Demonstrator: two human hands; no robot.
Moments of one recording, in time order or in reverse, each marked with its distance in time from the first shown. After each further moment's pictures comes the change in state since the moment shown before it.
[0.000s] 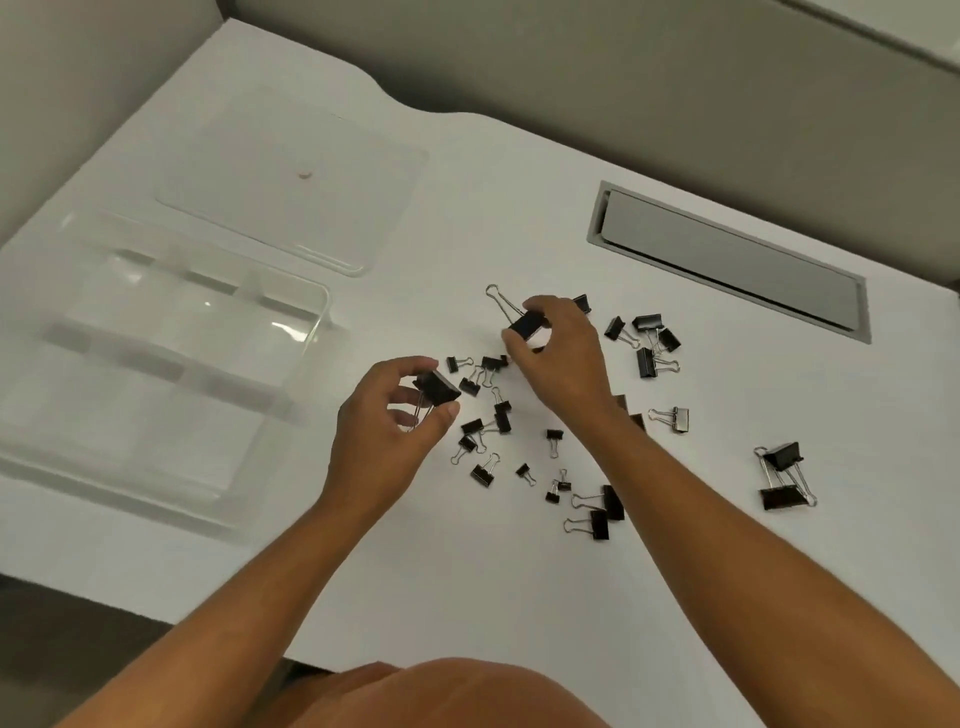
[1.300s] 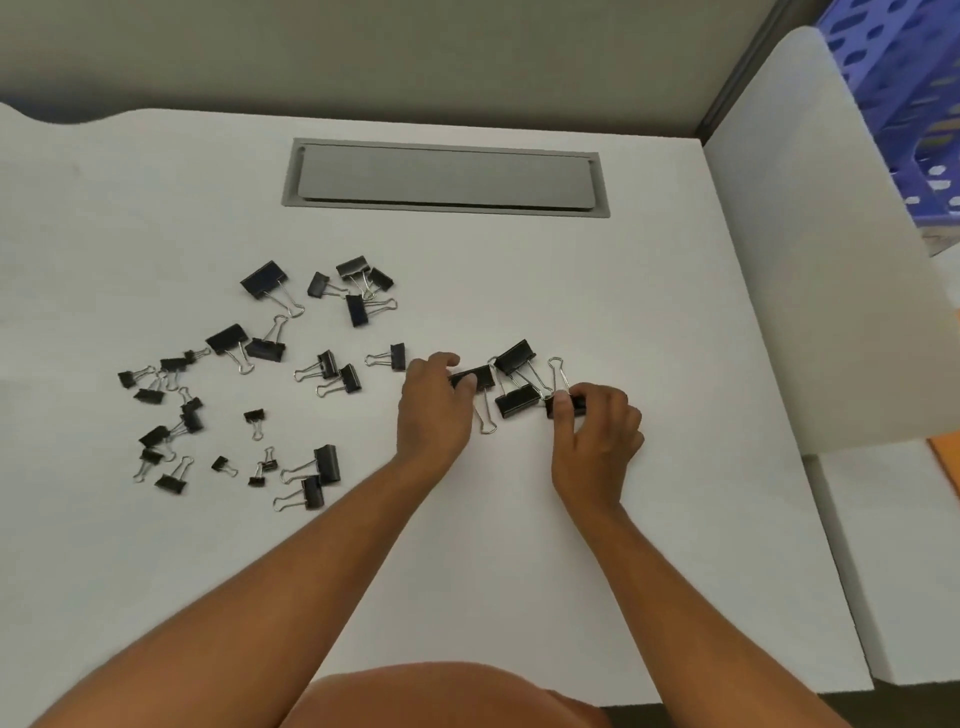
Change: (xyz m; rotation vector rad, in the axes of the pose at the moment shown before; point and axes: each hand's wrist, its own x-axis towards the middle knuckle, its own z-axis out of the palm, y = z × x) left_hand -0.066 0.025 0.391 0.379 -0.277 -0.030; right_hand -0.195 0.319 -0.162 -0.043 0.510 0.490
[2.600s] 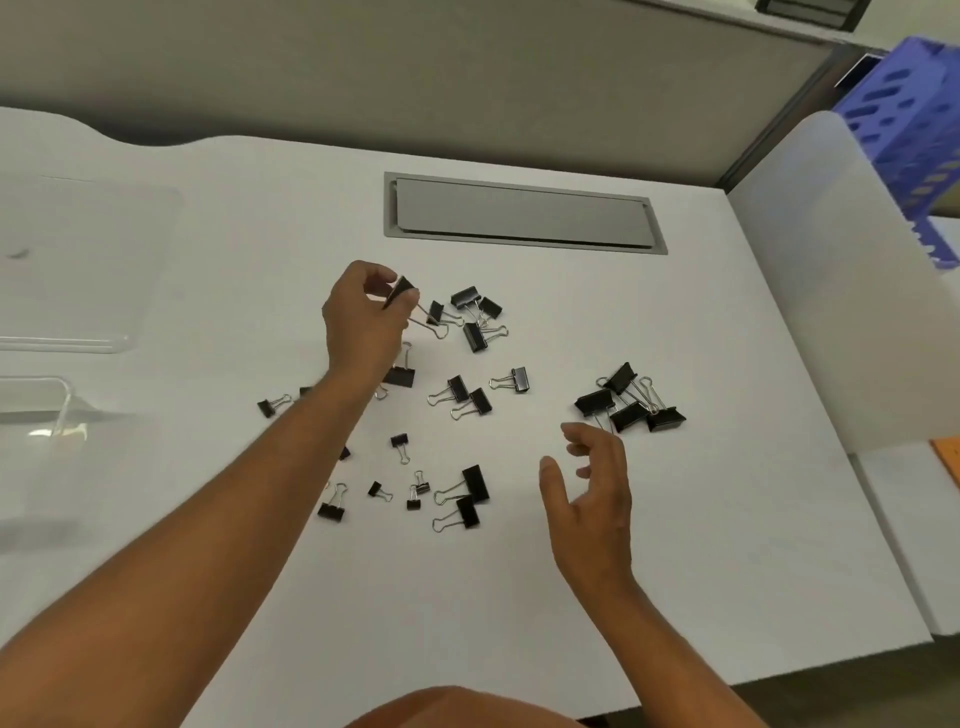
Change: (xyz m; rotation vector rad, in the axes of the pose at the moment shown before) left_hand 0.116 -0.048 -0.235 -0.358 0.160 0.159; right_hand -0.141 -0.188 0.024 0.294 -0.078 -0.078
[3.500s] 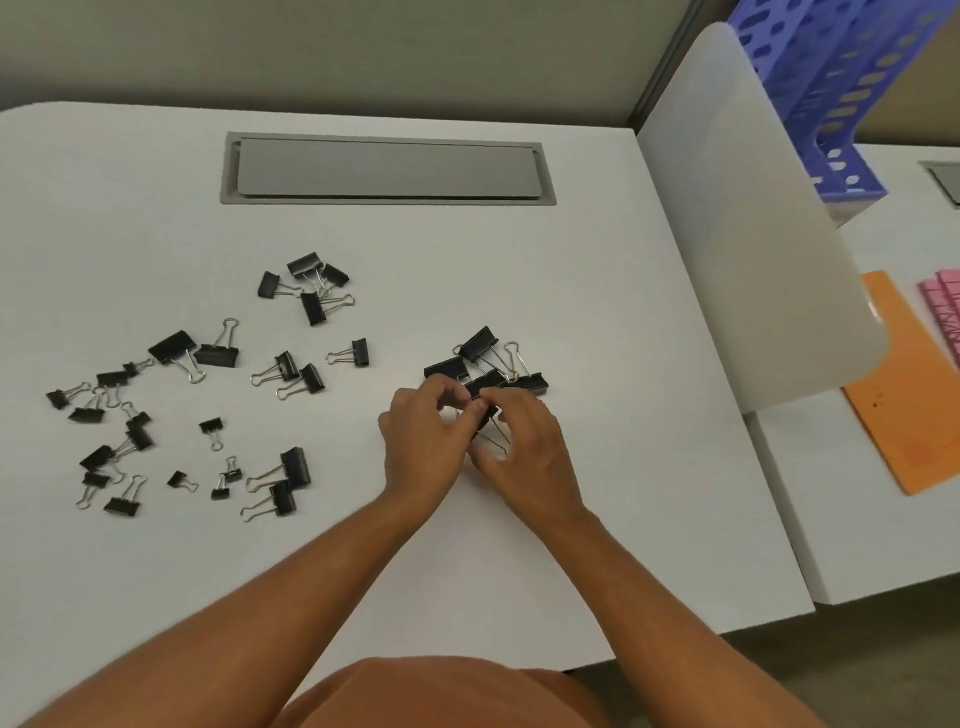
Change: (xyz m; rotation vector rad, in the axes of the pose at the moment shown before) left_hand -0.198 -0.005 0.219 0.270 -0.231 0.038; right_hand 0.082 0.143 -0.101 -0.206 -0.217 -0.252
